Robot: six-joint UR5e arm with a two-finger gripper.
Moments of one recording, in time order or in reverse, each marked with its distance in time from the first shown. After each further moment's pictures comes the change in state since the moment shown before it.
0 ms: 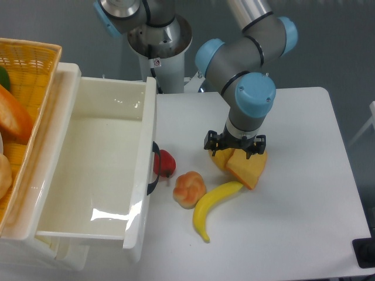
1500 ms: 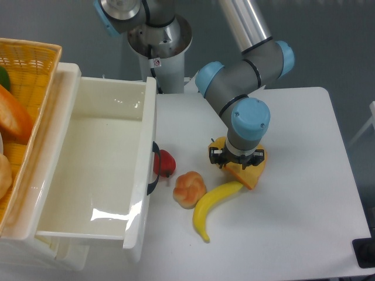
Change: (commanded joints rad) arm -0.011 -0.084 0.014 0.055 0.058 -0.052
